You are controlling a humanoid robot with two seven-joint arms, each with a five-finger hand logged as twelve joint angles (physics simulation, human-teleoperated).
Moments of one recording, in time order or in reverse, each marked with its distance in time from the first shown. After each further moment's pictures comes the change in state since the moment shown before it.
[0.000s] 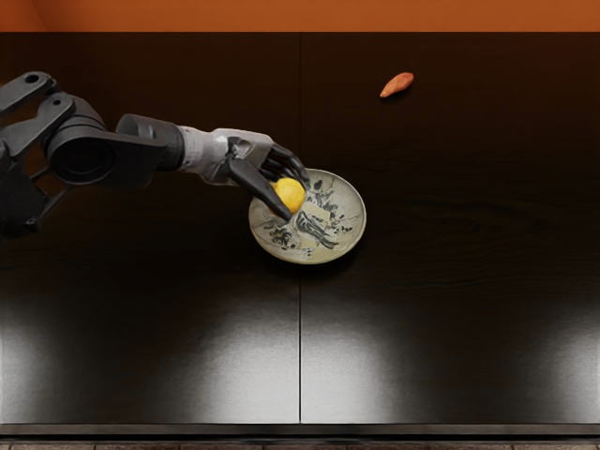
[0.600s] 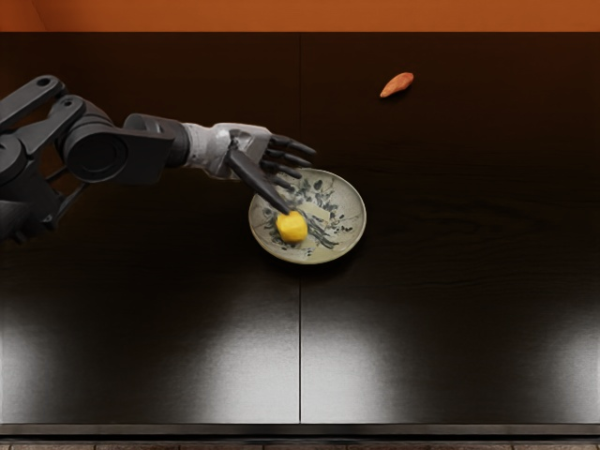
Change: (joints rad) left arm 0.002 -0.057 -0.039 0.086 -0.003 0.052 0.000; right arm 0.000 0.000 0.000 0.001 0.000 0.000 0.001
